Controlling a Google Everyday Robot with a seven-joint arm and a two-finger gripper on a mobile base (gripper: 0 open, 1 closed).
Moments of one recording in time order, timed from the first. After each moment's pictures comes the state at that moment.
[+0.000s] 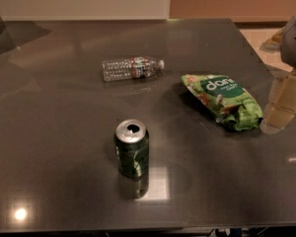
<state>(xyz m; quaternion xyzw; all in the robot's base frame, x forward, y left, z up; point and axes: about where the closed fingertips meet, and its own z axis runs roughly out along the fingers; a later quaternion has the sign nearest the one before) 0.438 -0.217 0.976 -0.60 0.78 -0.03 0.16</state>
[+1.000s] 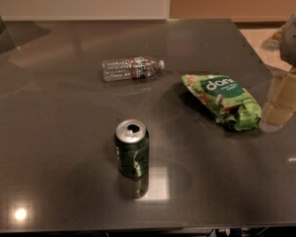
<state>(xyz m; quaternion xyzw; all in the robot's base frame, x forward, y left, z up) 0.441 -0.217 0.978 -0.60 0.79 -0.04 0.16</state>
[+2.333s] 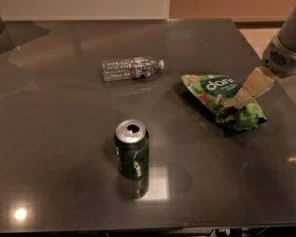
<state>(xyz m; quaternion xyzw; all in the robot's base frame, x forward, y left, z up) 0.537 -0.288 0.887 -0.28 0.95 -0.02 0.11</state>
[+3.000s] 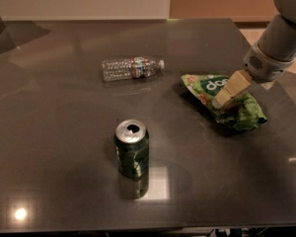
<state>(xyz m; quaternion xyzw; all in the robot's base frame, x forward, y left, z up) 0.553 -0.254 0.854 -0.24 0.97 0.05 0.09</state>
